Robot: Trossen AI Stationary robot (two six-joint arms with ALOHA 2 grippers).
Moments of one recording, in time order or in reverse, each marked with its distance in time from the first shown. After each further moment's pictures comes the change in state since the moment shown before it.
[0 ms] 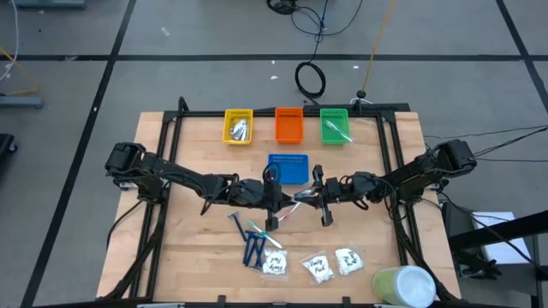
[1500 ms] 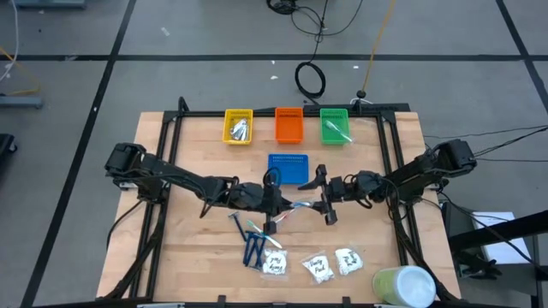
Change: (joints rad) left arm -0.016 0.002 0.000 -0.011 0.007 0.034; right arm -0.013 0.000 -0.066 0.085 -0.030 0.000
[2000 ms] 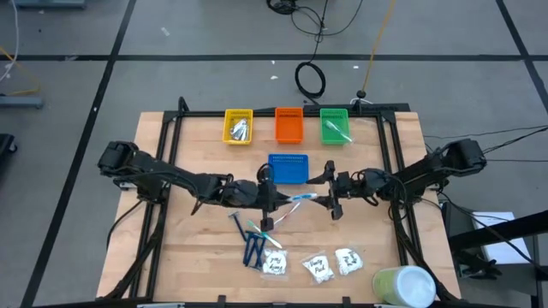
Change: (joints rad) left arm -0.016 -0.061 0.000 -0.053 -0.062 0.001; right arm -0.032 -0.103 -0.096 -0.025 0.042 0.052
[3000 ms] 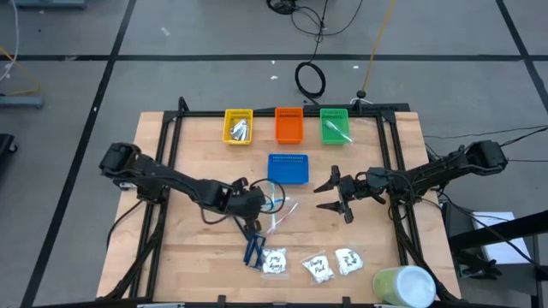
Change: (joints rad) left arm -0.054 0.012 -0.003 -0.597 -0.064 -0.394; right arm -0.001 -0.311 -0.026 -0.533 -0.112 0.016
